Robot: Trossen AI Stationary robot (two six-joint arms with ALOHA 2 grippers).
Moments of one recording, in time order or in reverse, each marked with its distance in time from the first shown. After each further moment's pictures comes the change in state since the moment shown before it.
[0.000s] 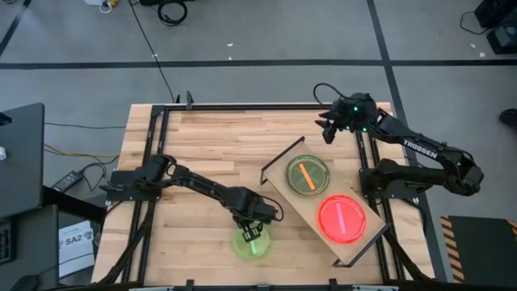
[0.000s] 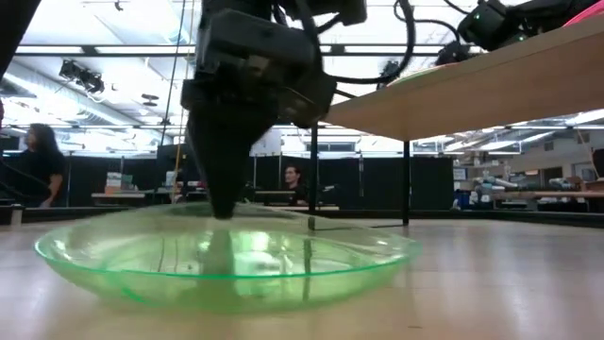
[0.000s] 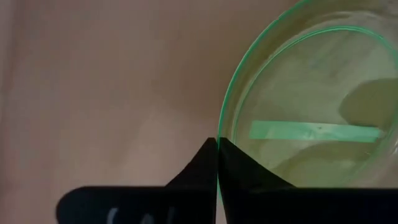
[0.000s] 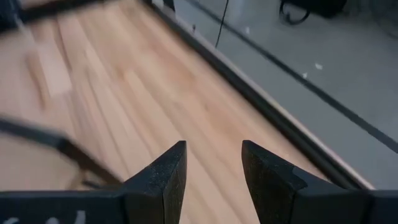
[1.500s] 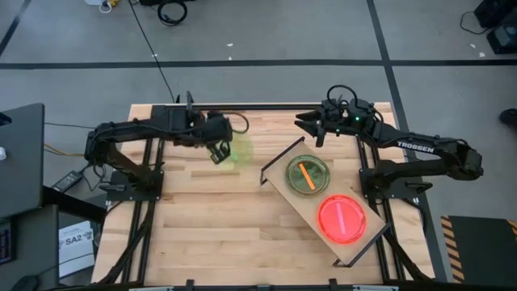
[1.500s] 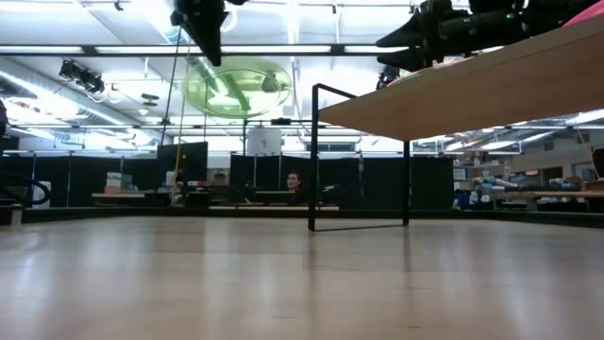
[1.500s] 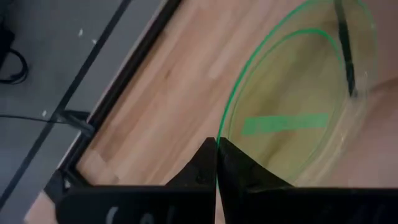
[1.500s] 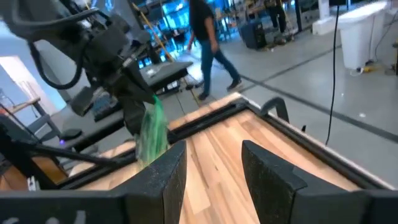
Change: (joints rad) left arm 0.388 -0.609 0.004 -0.369 -0.562 0.323; right arm 0.285 0.075 0.001 0.563 -0.092 0.385
